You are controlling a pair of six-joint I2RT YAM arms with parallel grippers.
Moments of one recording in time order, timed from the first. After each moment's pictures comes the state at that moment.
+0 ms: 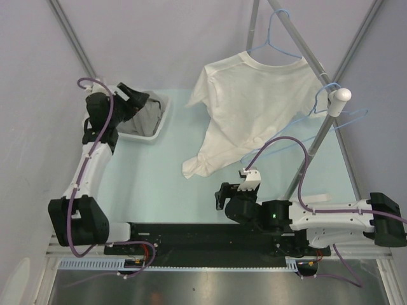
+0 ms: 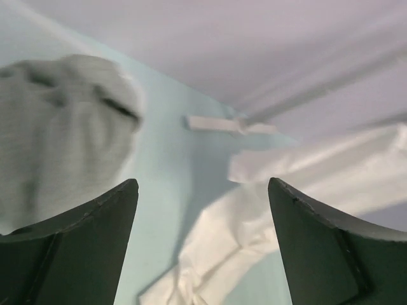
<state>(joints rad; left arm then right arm) 0.08 1.34 1.12 -0.03 0.27 -0.72 1.43 1.10 0.68 -0.33 0.88 1.04</state>
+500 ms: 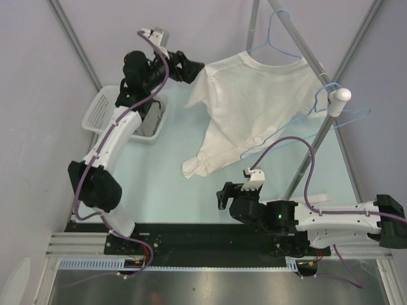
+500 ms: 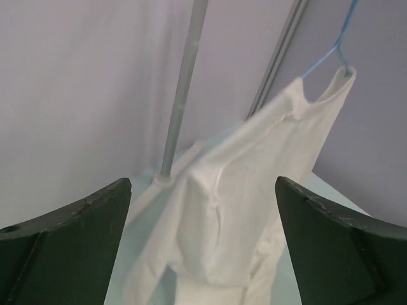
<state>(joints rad) -0.30 1.63 1.62 0.10 0.43 -0.28 1.43 1.05 0.66 -0.33 0.87 1.04</state>
